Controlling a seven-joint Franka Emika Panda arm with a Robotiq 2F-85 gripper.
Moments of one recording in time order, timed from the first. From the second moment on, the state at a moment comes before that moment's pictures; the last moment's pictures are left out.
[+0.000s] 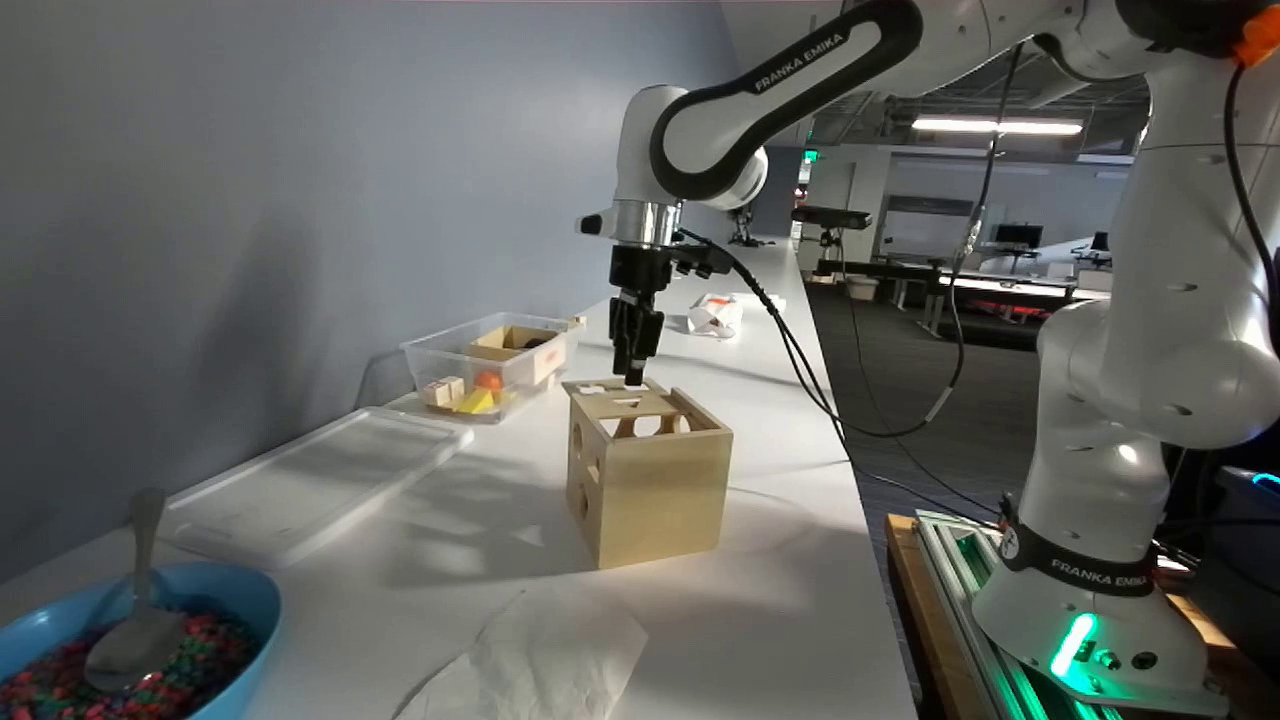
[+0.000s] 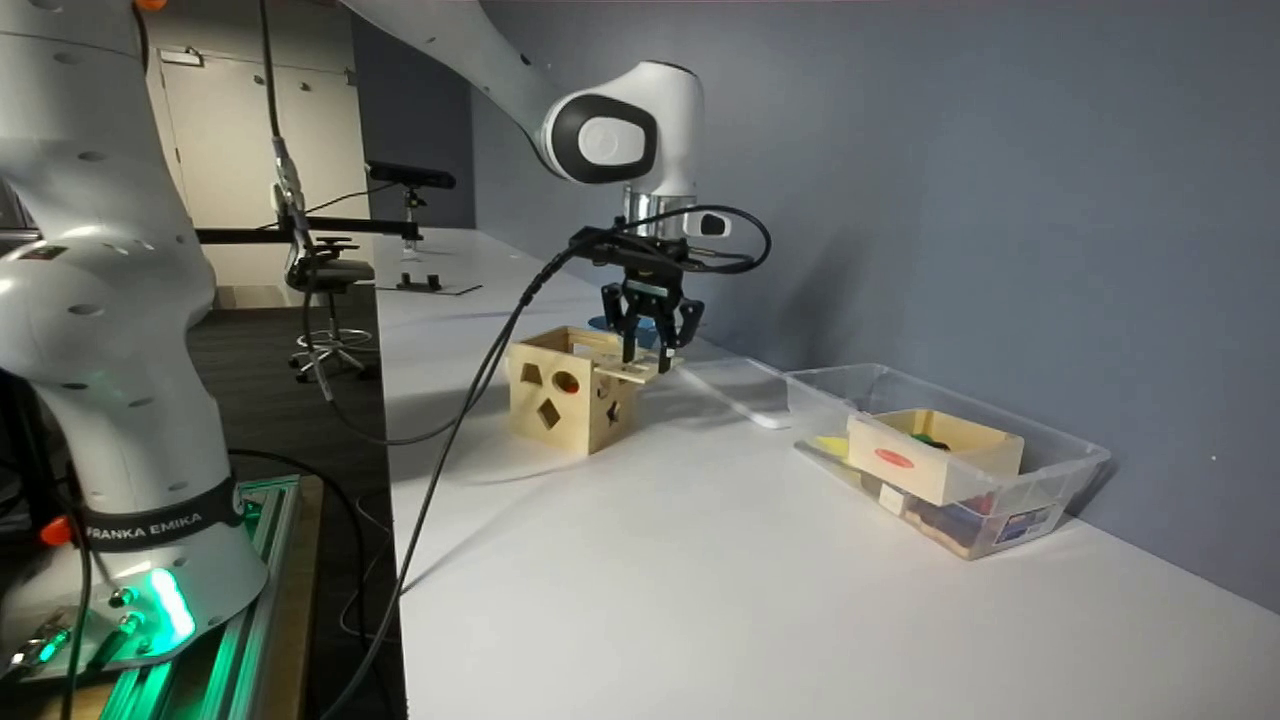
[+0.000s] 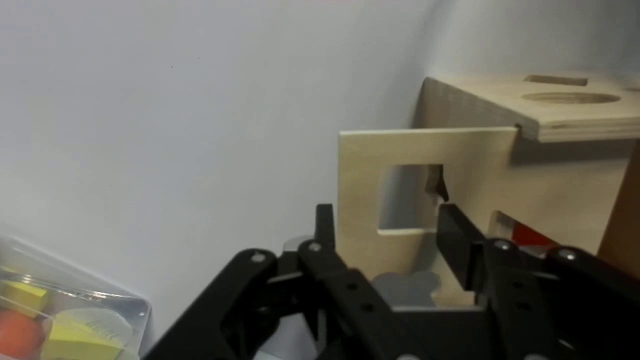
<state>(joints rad) -0.04 -0.04 -0.05 -2.20 0.09 2.20 -0.73</state>
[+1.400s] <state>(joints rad) -0.12 0.13 -0.13 -1.99 0.12 2.16 -1.16</state>
